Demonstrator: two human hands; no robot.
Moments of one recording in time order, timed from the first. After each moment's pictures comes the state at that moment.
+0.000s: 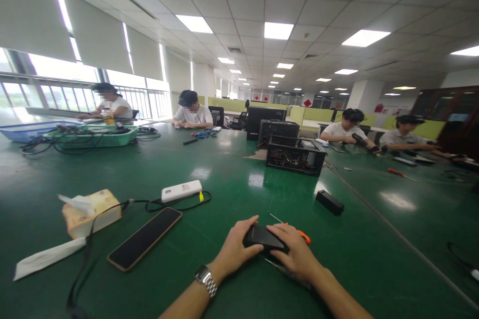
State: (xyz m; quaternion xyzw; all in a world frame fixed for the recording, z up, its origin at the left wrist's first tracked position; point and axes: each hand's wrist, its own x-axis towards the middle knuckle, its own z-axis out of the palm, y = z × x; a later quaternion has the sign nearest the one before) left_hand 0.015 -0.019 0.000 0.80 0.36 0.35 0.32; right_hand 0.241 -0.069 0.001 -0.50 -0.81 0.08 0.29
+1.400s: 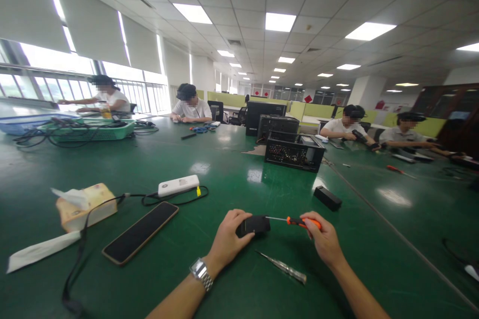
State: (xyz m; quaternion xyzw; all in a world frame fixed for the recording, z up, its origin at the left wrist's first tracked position) left_hand 0.015 -0.021 0.008 0.80 0.37 0.43 0.20; right_hand 0.299 -0.076 0.009 -0.52 -0.62 0.17 0.56
